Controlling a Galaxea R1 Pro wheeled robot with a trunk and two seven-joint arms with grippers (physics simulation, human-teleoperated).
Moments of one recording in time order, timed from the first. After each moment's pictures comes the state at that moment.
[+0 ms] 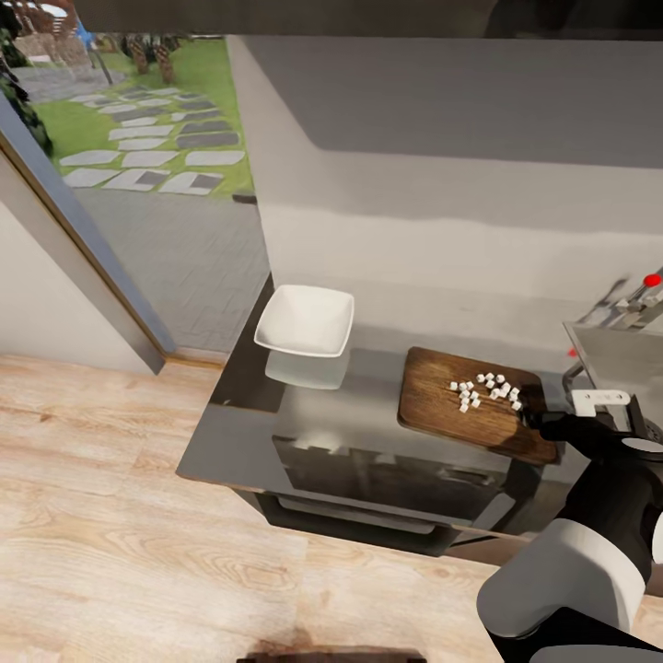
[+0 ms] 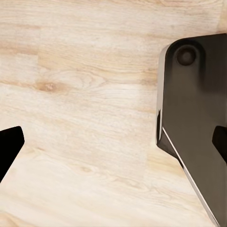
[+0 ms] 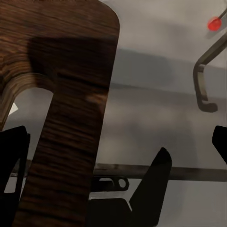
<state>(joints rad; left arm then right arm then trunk) 0.41 0.11 -0.35 -0.58 0.18 -0.67 0.46 -0.84 0.17 -1.00 -1.51 1.09 0.35 0.86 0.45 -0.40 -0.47</state>
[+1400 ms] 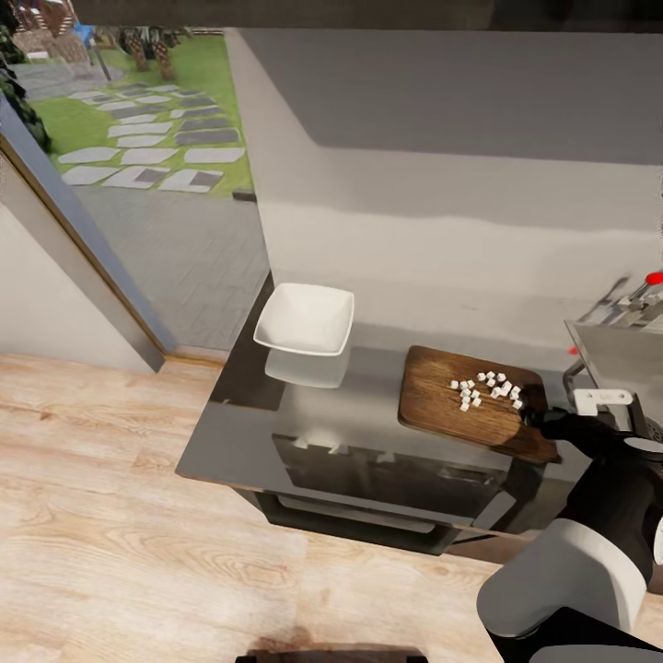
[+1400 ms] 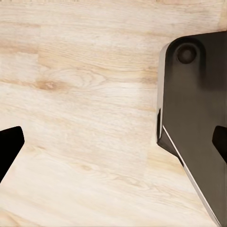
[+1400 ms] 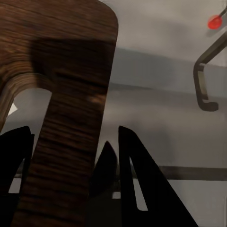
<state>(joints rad) 0.40 0.11 -0.35 -0.58 0.18 -0.67 0.46 -0.84 0.17 -1.00 -1.52 1.08 0.36 0.87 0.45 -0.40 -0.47</state>
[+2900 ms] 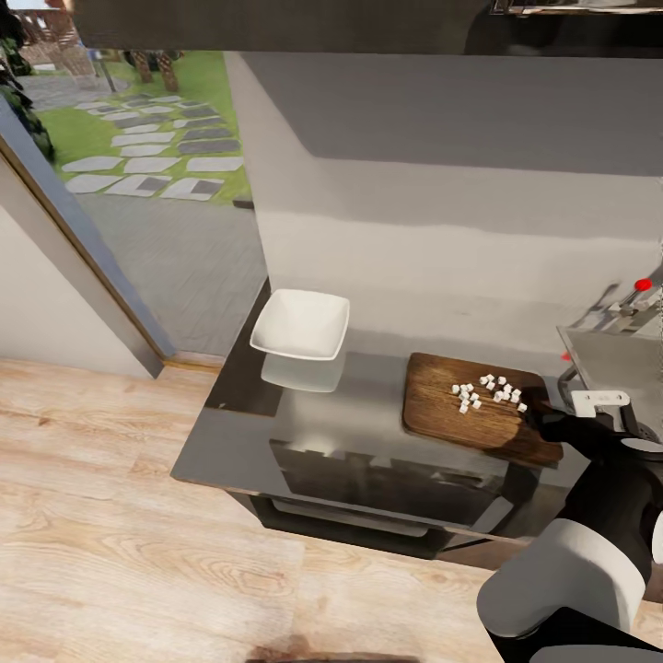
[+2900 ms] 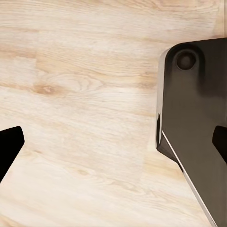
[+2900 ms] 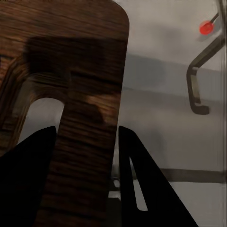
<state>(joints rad) 0.40 0.11 -0.35 -0.58 0.18 -0.67 0.46 -0.84 0.17 -1.00 -1.51 1.11 0.35 0.87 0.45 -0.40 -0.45</state>
